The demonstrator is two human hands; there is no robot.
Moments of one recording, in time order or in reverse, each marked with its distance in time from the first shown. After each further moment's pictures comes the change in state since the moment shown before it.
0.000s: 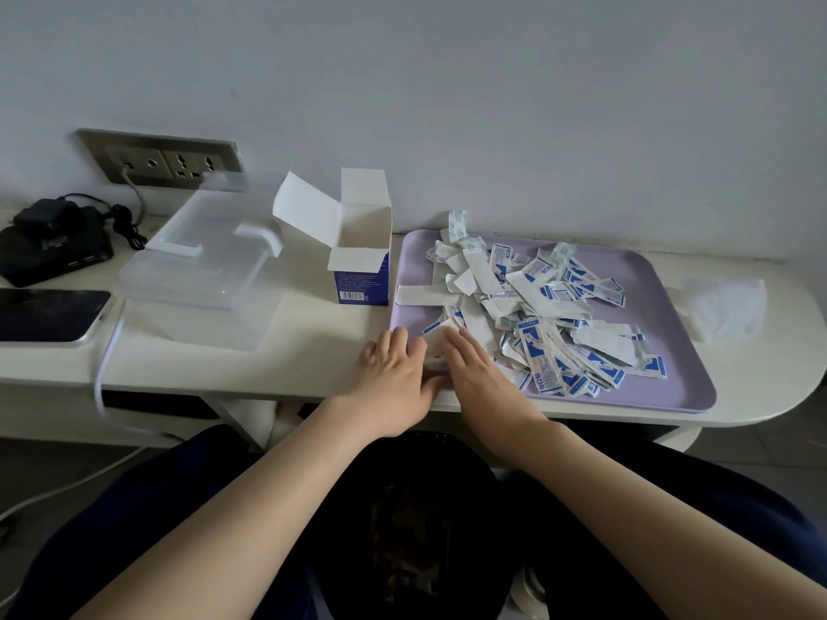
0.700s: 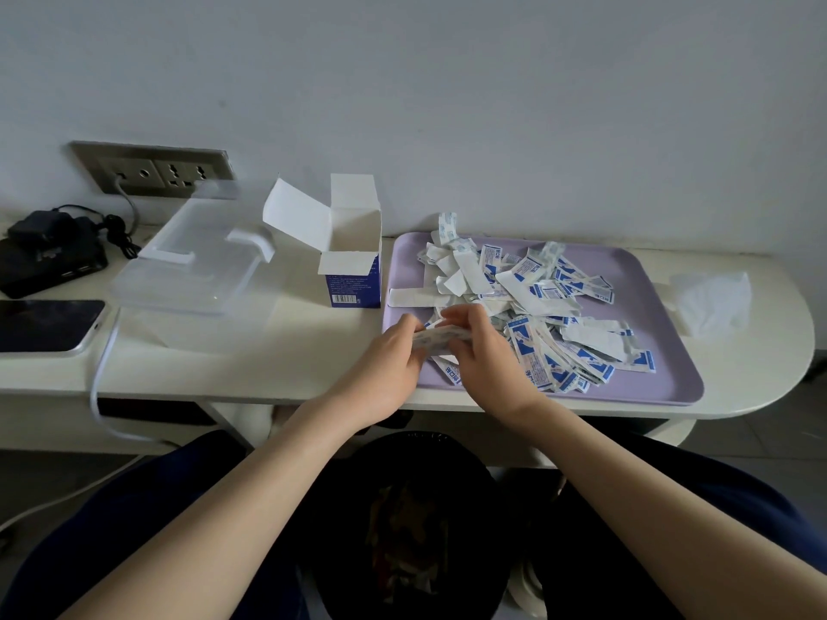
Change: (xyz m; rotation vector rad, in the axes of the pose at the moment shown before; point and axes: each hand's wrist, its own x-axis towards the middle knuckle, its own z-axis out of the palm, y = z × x) left_hand -0.002 -0.001 -0.023 -0.739 0.039 -0.014; right_hand 0.011 0.007 -0.014 0.780 0.396 0.199
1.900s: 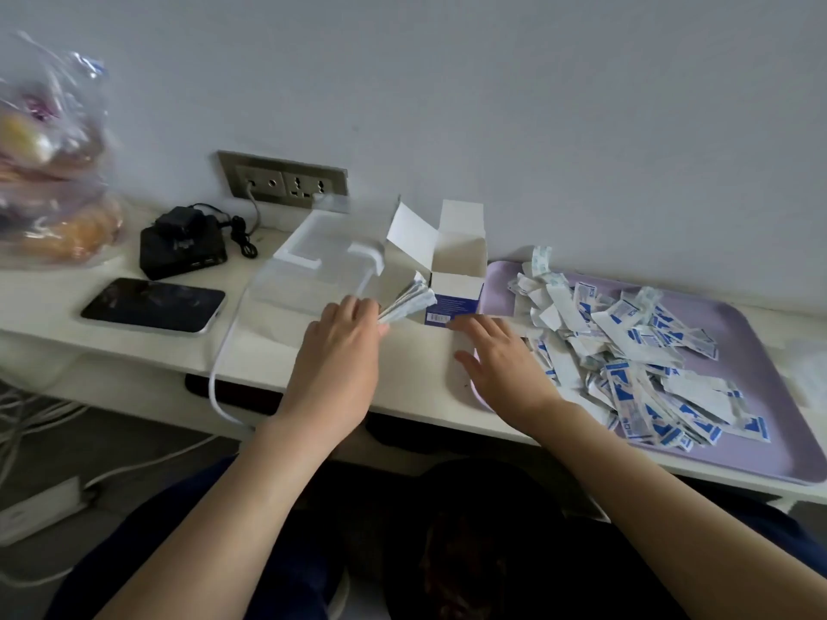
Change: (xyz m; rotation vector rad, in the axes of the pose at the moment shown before) left_hand -0.065 -0.049 -0.095 0.575 0.519 -0.066; right_hand 0.040 -0.029 0.061 -0.533 -0.137 -0.331
